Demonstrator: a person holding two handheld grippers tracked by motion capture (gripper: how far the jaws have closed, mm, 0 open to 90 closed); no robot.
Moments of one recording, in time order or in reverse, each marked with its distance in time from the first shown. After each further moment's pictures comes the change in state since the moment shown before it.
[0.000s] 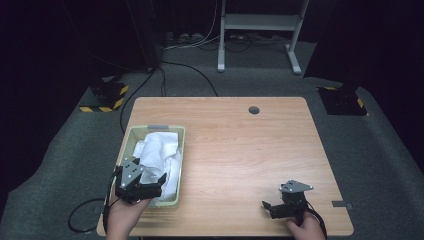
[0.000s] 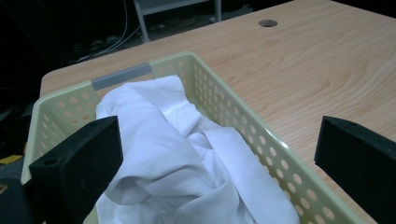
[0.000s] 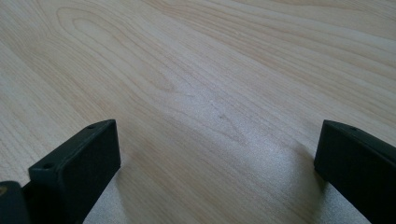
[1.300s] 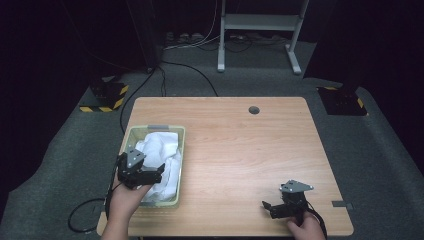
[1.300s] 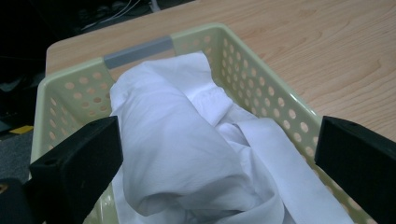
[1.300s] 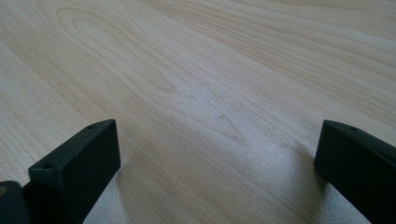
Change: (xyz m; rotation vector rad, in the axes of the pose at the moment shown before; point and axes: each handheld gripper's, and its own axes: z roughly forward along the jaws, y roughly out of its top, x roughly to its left) left arm 0.026 0.008 0.037 0.142 0.037 -0.022; right arm 0.000 0.000 0.000 -0.002 0.001 0.000
